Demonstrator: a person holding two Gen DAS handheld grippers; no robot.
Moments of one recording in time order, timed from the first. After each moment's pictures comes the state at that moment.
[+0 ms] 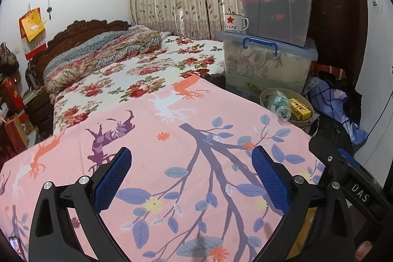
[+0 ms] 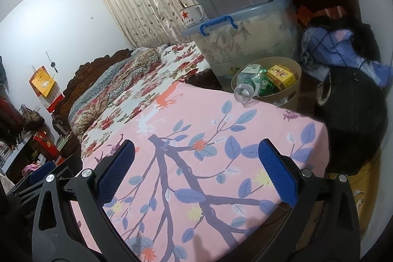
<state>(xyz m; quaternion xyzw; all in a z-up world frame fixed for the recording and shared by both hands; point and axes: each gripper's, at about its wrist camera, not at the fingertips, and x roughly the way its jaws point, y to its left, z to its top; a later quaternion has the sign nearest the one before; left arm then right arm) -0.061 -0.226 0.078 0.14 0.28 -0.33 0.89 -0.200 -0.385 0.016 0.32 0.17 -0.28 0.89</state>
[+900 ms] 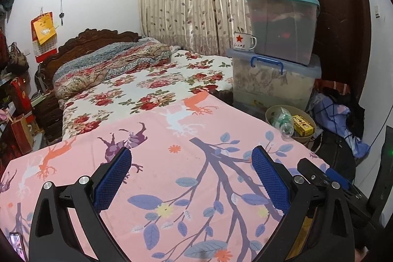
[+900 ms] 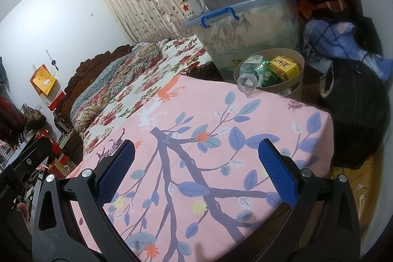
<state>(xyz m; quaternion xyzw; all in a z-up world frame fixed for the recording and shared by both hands) -0.072 -0.206 0.101 0.12 0.24 -0.31 0.91 -0.193 -0.381 0.007 0.33 0.18 -0.27 0.89</state>
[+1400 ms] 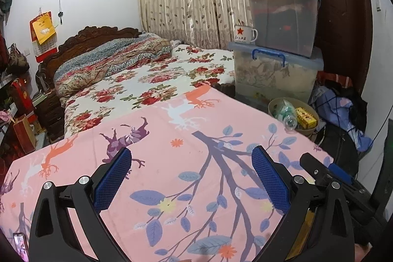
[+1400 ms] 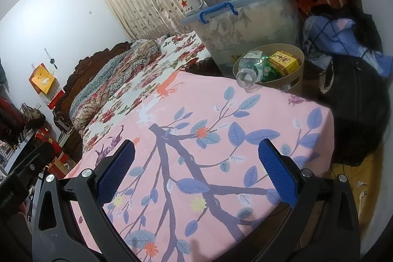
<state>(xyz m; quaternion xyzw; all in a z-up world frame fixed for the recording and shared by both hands) -0.069 -0.209 0.093 0.13 0.25 -0.31 0.91 -0.192 -0.381 0.003 0.34 0.19 -0.27 0.88</state>
